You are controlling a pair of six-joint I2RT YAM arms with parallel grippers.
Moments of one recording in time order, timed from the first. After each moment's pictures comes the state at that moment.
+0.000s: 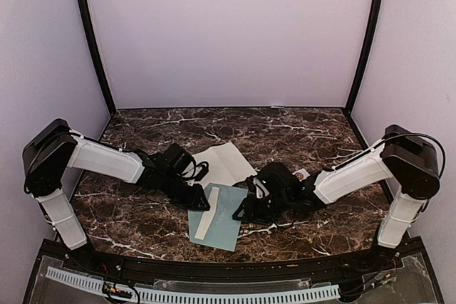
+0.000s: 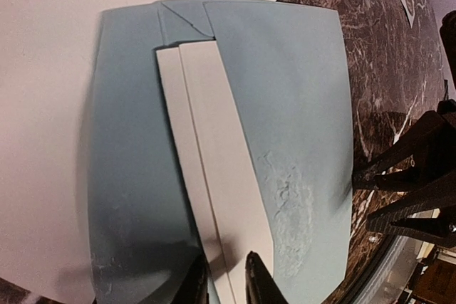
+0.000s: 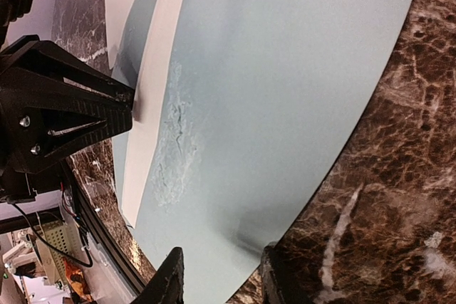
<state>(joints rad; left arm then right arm) -0.80 1.74 0.87 -0.19 0.39 -0.56 1.04 1.75 0.77 0.16 -0.30 0.99</state>
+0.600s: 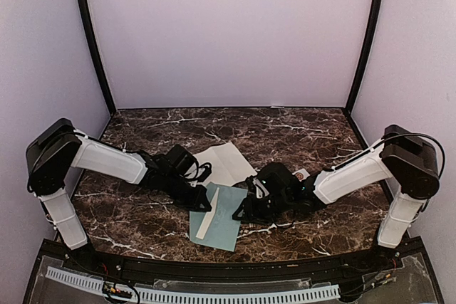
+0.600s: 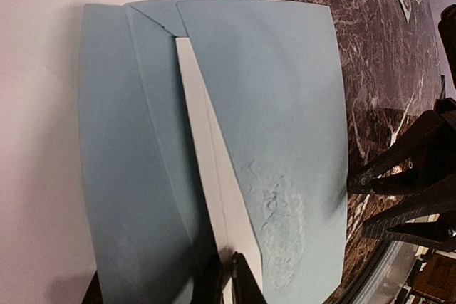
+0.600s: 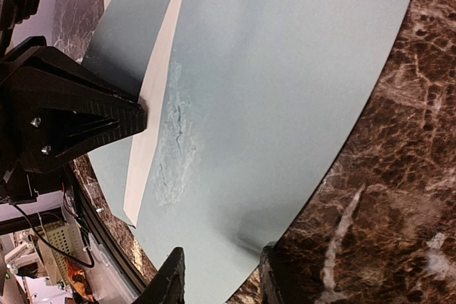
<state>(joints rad) -0.81 1.77 0.88 -0.17 0.41 -0.56 1.04 1.75 0.77 0.17 -0.30 1.00</state>
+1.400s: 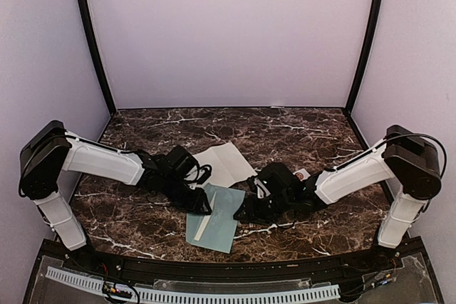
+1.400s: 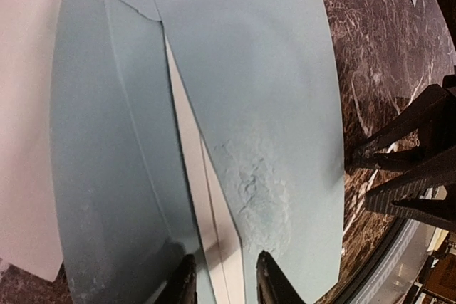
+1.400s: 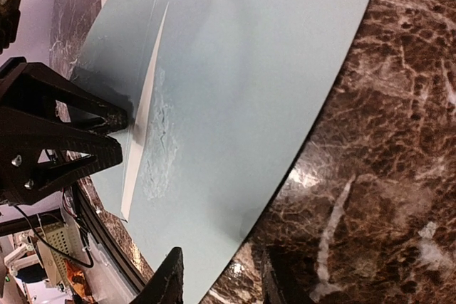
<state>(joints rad) -0.85 1.71 0.89 -0.26 0.34 -0.56 1.04 1.74 0.76 0.16 -0.29 1.00</state>
